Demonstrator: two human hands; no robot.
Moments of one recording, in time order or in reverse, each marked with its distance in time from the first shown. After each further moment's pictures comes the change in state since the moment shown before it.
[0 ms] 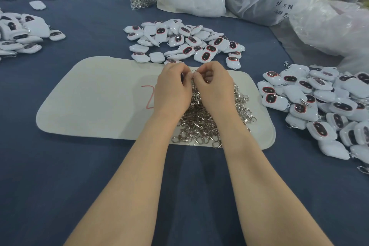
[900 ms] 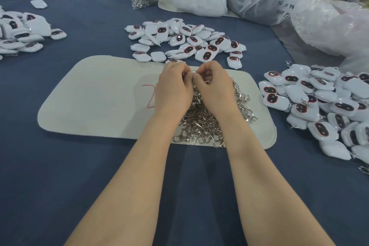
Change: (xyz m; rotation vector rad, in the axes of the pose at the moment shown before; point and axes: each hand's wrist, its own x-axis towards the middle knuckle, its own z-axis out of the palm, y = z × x) left_hand 0.000 0.002 -0.001 0.028 -0.008 -0.008; right_hand 0.002 0.005 0.000 -0.016 -0.069 -0.041
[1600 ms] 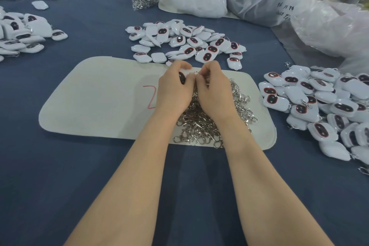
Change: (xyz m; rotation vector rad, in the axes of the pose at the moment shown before) left_hand 0.001 -0.002 0.001 -0.248 -0.059 -0.127; right_hand -0.005 0.000 0.001 -0.088 -0.015 -0.093
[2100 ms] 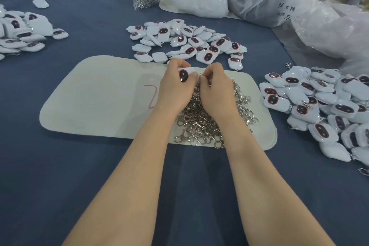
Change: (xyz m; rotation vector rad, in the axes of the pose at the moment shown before) left_hand 0.000 0.003 -0.001 -0.197 -0.062 -0.102; right_hand 0.001 0.003 -0.001 -0.047 0.012 0.055
